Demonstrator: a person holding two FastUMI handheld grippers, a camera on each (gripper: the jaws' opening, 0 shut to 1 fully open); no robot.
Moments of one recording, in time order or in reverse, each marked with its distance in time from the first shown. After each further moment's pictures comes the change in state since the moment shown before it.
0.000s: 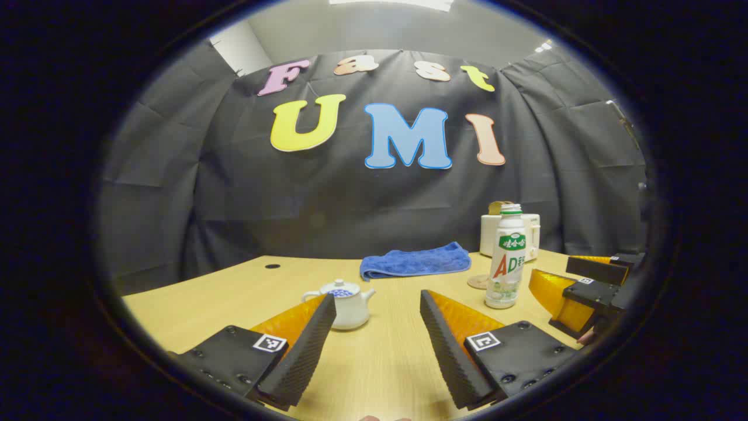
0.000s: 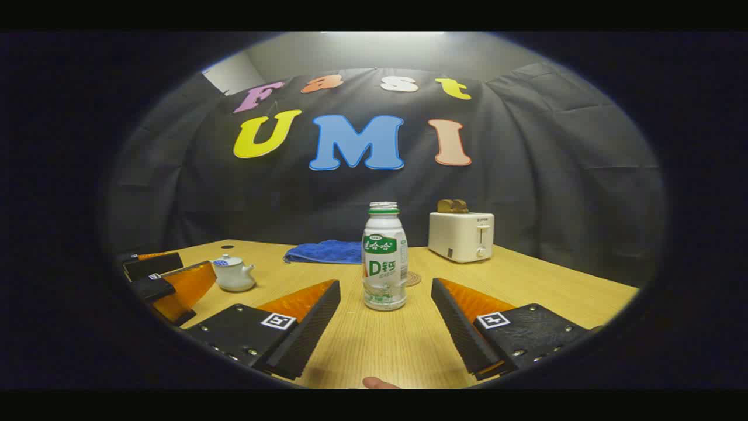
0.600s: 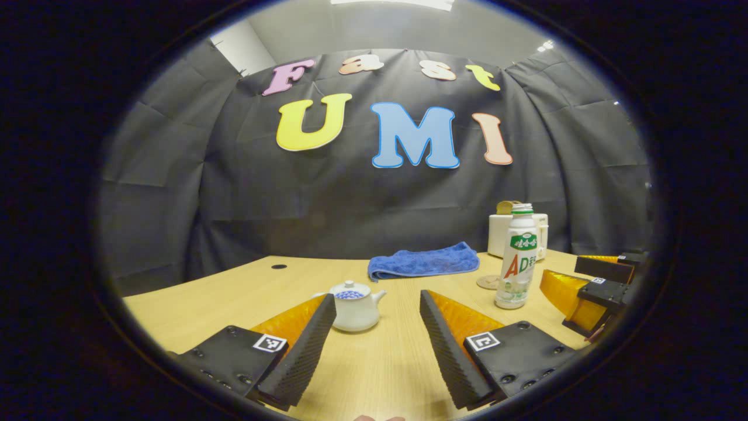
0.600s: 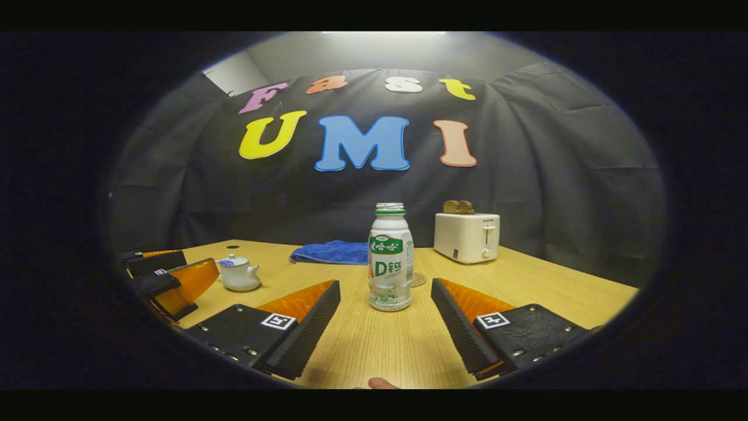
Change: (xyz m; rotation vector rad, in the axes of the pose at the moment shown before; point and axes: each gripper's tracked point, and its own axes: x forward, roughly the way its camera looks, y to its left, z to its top) left arm 0.001 0.000 -0.001 -0.007 0.007 0.012; right arm 0.001 0.001 -0.001 -0.004 -0.004 0.039
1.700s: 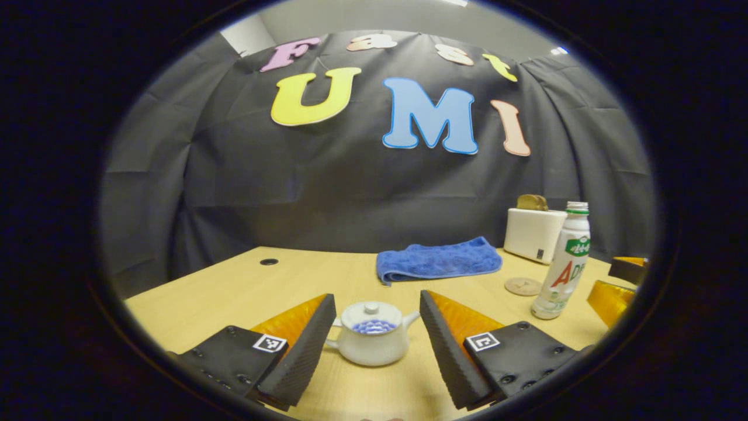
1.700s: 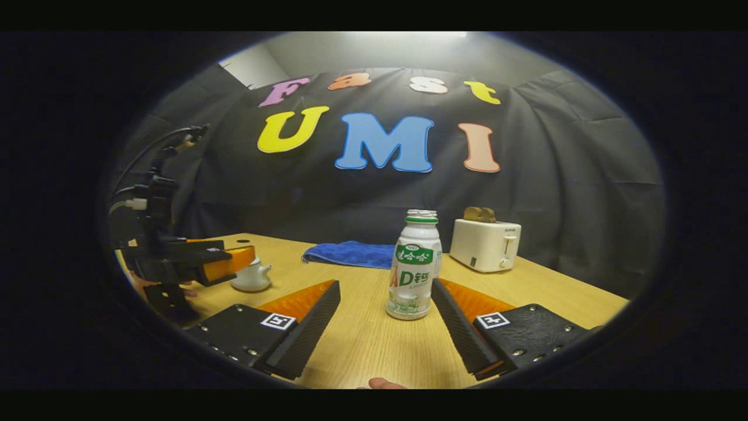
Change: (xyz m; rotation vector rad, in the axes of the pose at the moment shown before) left arm 0.114 0.043 -0.014 -0.014 0.113 -0.018; right arm 0.012 0.023 0.012 -0.074 0.007 0.073
